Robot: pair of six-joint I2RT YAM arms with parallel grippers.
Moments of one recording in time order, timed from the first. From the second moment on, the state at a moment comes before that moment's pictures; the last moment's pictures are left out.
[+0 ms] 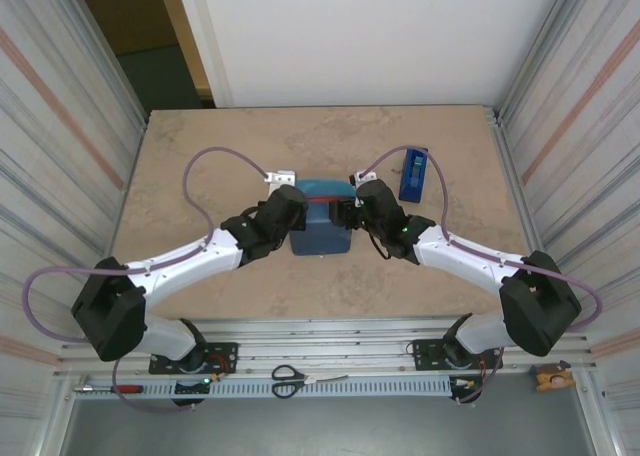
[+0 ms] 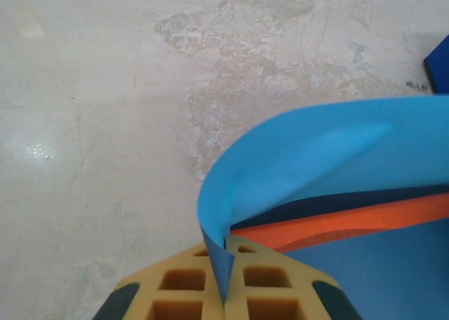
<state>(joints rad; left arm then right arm) -0.83 1.39 0.94 -0.24 -0.52 -0.50 0.74 1.38 0.83 -0.04 0.17 0.44</state>
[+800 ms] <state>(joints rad) -0.82 1.39 1.00 -0.28 -0.51 -0.43 0.75 1.39 0.85 -0.06 0.21 0.44</state>
